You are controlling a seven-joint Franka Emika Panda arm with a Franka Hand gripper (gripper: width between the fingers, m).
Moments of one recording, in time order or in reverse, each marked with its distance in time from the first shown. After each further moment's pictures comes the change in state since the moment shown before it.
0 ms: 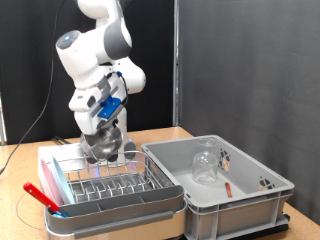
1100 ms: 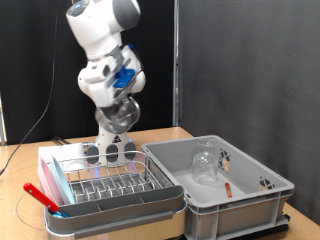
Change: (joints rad) arm 0.061 -0.117 0.038 0.125 0.074 -0.177 0.099
